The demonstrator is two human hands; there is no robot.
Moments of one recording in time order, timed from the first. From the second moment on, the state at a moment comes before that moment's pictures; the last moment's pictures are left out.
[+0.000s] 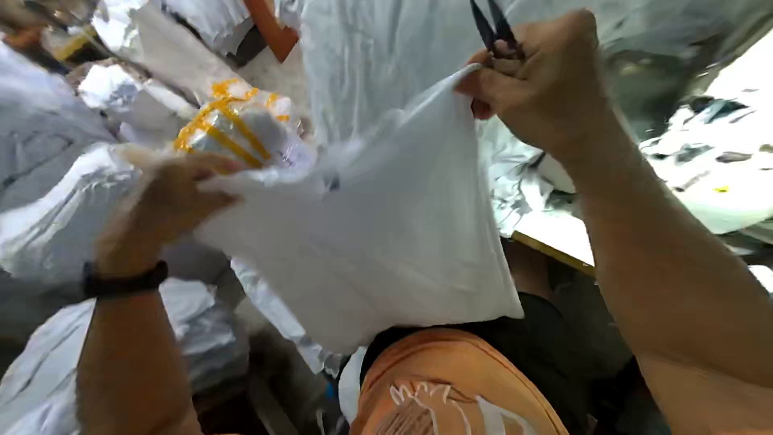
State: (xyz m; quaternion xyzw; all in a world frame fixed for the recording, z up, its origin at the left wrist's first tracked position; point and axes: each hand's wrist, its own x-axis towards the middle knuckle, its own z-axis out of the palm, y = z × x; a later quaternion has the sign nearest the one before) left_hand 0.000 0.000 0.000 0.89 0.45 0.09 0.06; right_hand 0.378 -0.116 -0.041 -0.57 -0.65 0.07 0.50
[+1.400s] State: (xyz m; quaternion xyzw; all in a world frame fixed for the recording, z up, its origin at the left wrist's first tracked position) left_hand 0.321 -0.023 -0.162 0.92 0.21 -0.06 0.32; right_hand 0.419 -0.224 -0.285 -0.77 -0.41 -0.11 0.49
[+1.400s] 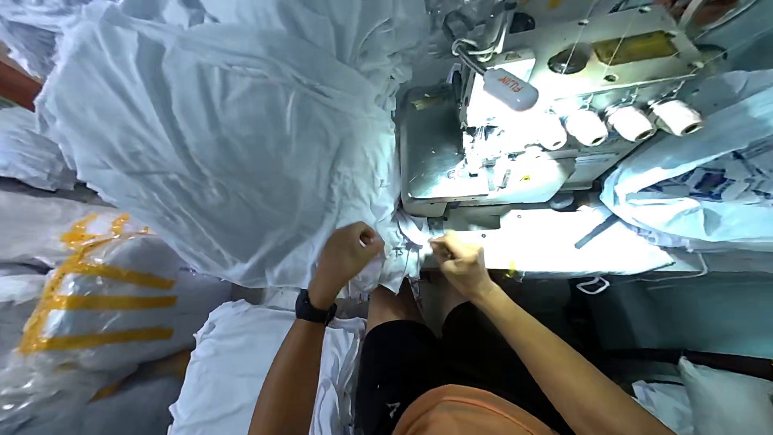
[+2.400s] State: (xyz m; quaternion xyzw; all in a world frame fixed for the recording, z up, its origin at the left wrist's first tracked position) left_hand 0.450 0.003 -0.089 0.88 -0.11 -0.02 0.46; right_hand 0.439 -0.250 -0.231 -0.54 -0.27 0.17 0.78
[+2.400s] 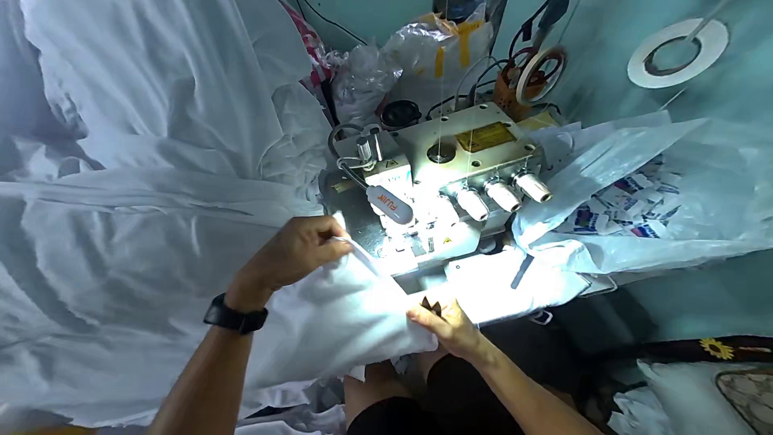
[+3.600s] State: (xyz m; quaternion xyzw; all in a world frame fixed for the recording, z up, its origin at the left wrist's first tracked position) left_hand 0.447 -0.040 -0.121 0.93 -0.03 0.05 0.36; right_hand 0.430 -0.262 -0.235 -0.63 -0.19 0.10 0.75
